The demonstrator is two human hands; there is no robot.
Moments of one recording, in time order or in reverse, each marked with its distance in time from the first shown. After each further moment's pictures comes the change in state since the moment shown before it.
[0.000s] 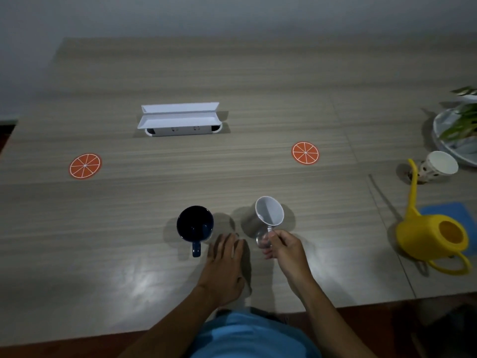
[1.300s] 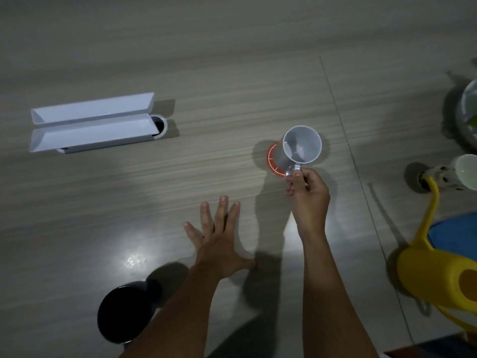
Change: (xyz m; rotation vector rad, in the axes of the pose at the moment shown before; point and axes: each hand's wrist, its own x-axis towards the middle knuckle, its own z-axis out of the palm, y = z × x) left_hand 0.206 0.028 -0.065 -0.208 -0.241 -0.208; right_hand 0.234 -0.078 -0.079 -0.023 0.460 -0.198
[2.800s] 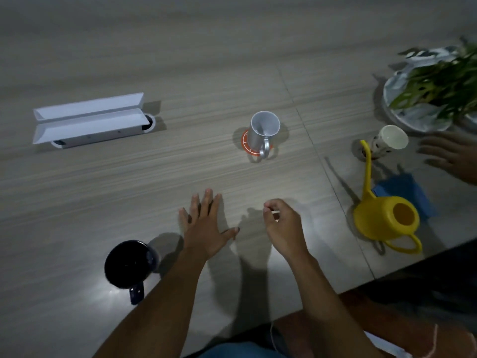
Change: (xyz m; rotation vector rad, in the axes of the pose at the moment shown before) left_hand -0.039 -0.010 0.031 0.001 0.272 0.118; right_hand -0.131 0.028 -0.071 -0.390 -0.191 -0.046
